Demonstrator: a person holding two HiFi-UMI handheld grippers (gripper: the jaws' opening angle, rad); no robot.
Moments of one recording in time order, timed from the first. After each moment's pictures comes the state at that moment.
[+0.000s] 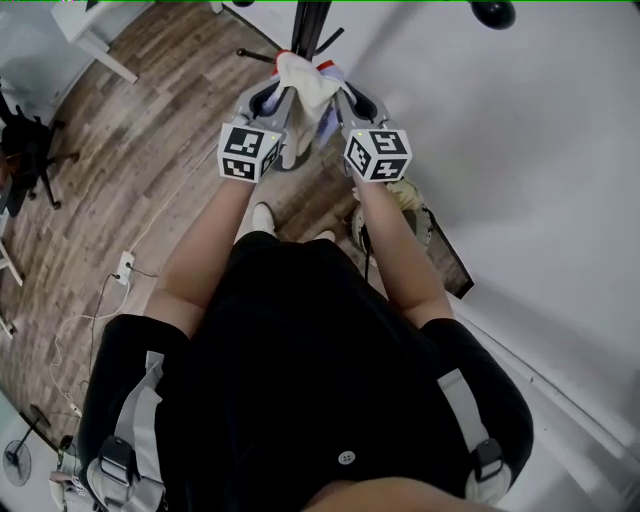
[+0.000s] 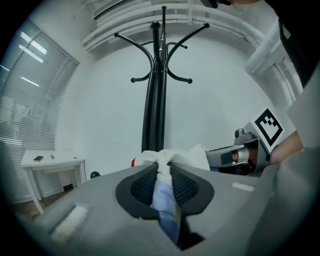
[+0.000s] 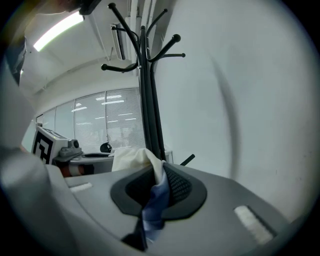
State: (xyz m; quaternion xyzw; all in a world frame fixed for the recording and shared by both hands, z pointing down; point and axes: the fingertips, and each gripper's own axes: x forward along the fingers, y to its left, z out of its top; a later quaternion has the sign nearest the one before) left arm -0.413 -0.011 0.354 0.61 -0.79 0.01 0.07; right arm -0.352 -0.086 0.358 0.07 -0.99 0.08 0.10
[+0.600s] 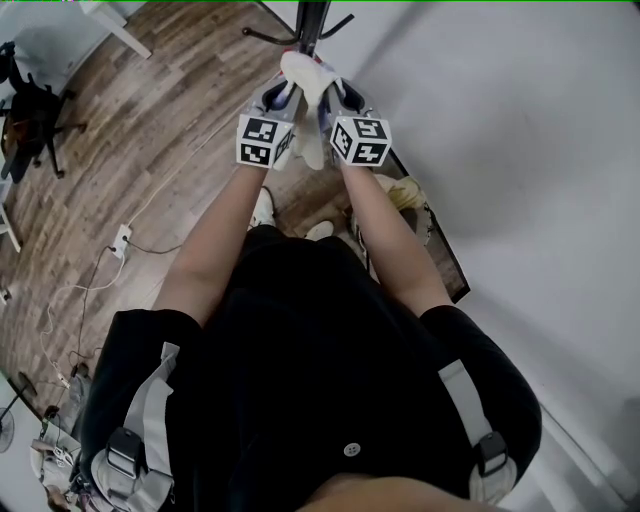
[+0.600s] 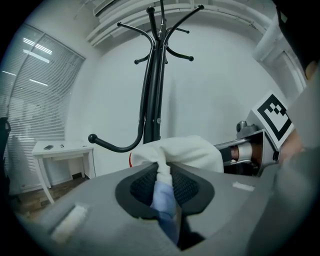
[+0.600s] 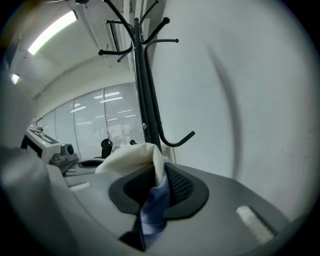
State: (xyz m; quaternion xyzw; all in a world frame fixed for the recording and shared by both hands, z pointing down) left arm -0.413 -0.020 0.425 0.56 -0.82 0.03 0.11; right arm -0.371 -0.085 0.419 0.06 -0.98 0.11 0.13
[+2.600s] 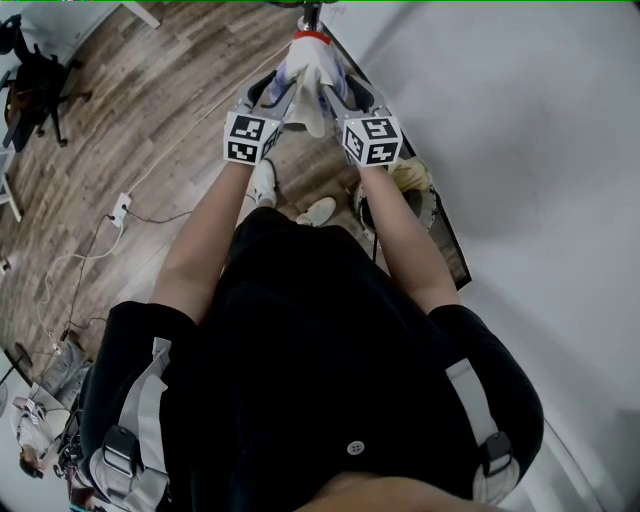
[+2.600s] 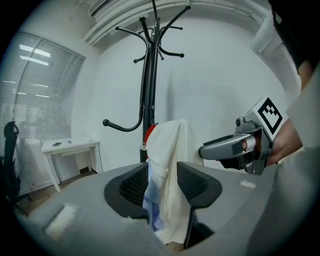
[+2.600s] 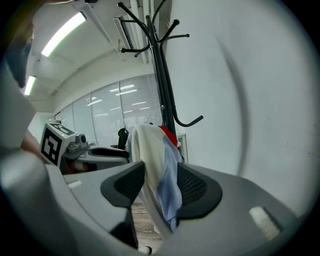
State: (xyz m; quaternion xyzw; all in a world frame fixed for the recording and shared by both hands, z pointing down) left arm -0.352 0.034 0.467 0.55 -0.82 0.07 0.13; right arm -0.292 -0.050 0.464 -0.03 -0.98 0.08 0.16
